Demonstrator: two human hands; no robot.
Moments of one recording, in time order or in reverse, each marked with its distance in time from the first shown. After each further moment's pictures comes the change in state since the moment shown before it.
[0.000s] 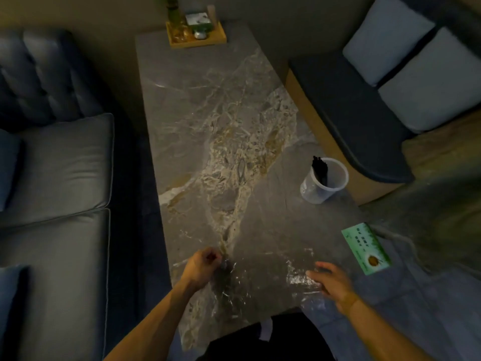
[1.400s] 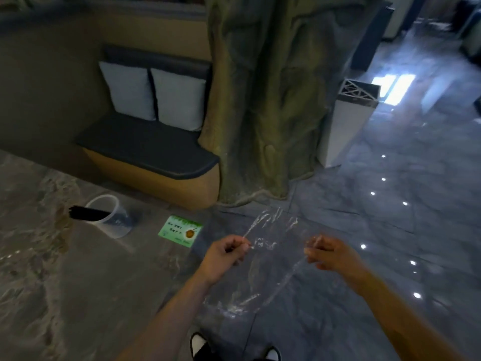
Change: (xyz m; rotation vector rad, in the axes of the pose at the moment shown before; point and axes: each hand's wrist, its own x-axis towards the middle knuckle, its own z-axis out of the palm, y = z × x) left_hand -0.170 0.279 0.333 -0.079 -0.744 0.581; right_hand -0.226 0.243 -0.311 0.533 0.421 -0.275
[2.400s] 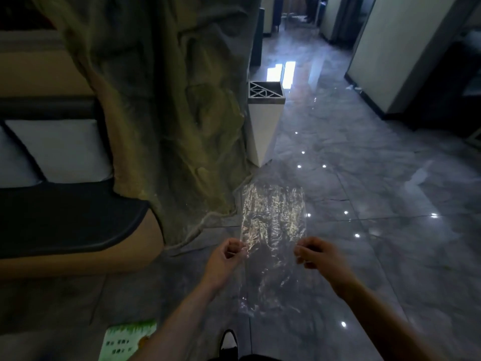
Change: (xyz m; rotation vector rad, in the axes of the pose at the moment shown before) left_hand 0.201 0.042 0.052 0.132 -0.305 -0.011; right_hand 0.074 -0.015 -0.036 0.204 0.468 0.038
